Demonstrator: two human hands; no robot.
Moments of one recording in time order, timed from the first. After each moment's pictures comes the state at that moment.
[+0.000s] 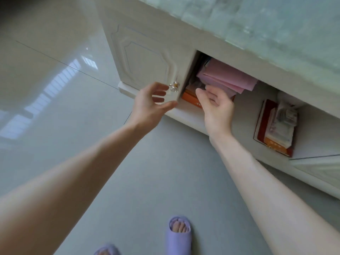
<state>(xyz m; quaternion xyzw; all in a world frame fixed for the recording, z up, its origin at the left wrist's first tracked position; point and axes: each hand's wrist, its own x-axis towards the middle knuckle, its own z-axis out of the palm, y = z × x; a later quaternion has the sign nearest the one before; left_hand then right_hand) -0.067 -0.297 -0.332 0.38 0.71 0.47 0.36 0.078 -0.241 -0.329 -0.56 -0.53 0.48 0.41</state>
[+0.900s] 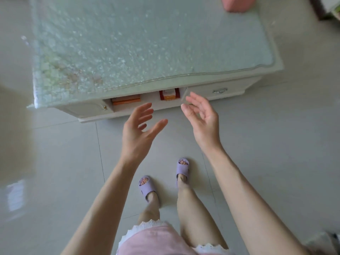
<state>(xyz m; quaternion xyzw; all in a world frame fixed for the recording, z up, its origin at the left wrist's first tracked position) 0.136 -0.455 0.163 0.47 0.59 0.36 0.55 0.292 -0.468 0.162 -0.65 -0.35 0.43 0.52</state>
